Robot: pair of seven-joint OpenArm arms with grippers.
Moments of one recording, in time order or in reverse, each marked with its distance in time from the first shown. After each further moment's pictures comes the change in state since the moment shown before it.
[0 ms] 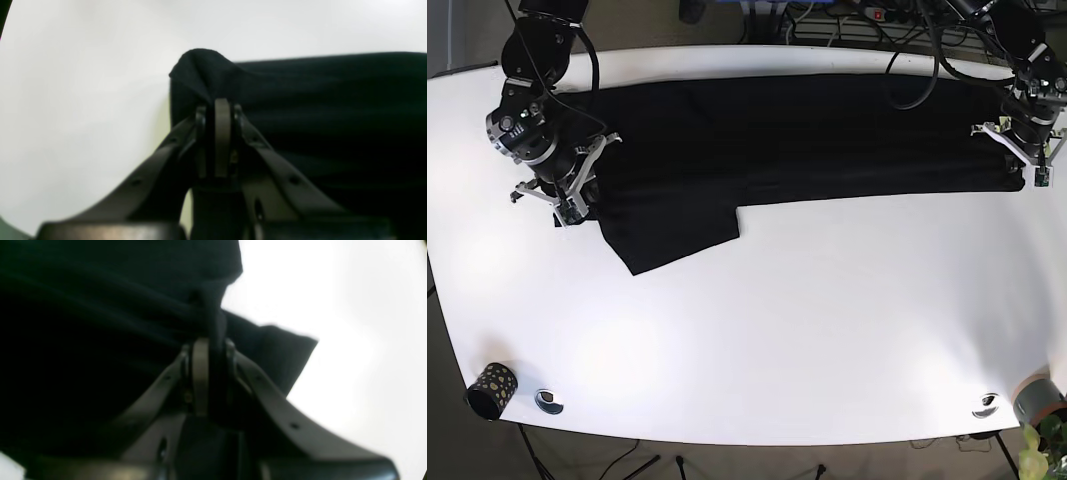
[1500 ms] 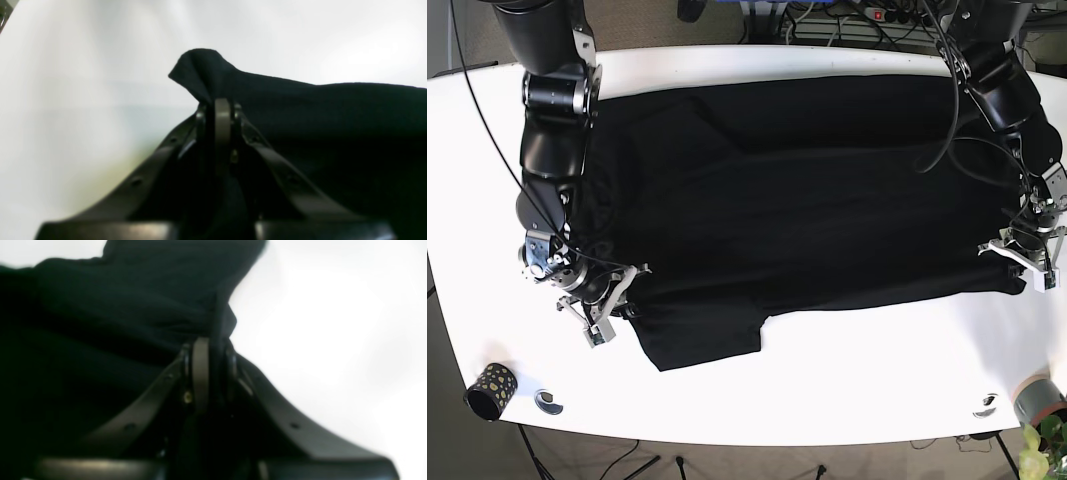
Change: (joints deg) left arm -26.8 -11.2 14.4 -34.3 0.1 15.0 -14.6; right arm 37.3 1.6 -14.4 -49.4 -1.2 -2.6 19.1
